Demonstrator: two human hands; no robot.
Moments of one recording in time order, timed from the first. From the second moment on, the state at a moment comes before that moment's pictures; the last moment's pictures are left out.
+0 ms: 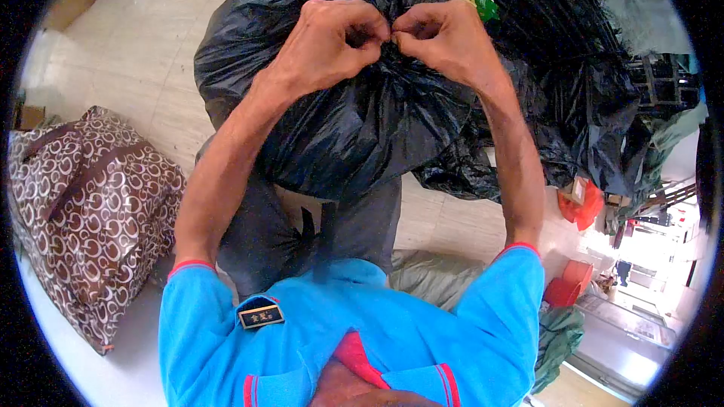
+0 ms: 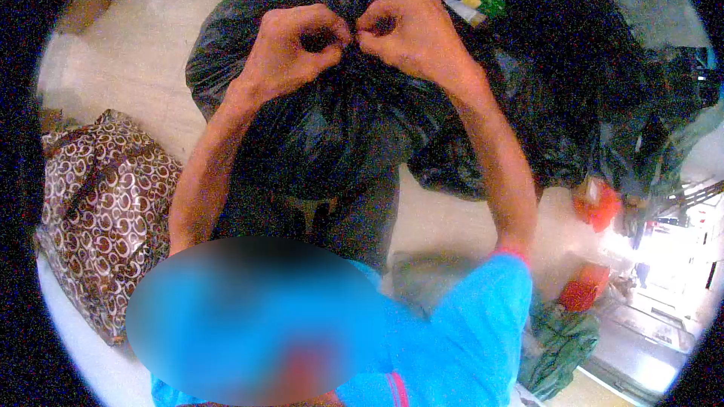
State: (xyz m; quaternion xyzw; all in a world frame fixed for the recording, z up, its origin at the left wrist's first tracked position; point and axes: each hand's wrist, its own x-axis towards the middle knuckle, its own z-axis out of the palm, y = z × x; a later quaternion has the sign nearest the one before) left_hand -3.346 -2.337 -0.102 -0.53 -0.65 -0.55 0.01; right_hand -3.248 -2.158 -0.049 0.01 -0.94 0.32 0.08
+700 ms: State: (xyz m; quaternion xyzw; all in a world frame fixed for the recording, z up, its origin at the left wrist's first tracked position) left_hand -3.342 -2.336 -0.107 -0.45 -0.62 -0.63 -0.11; right_hand -3.241 -2.161 -0.038 -0.09 -0.87 0.49 0.01
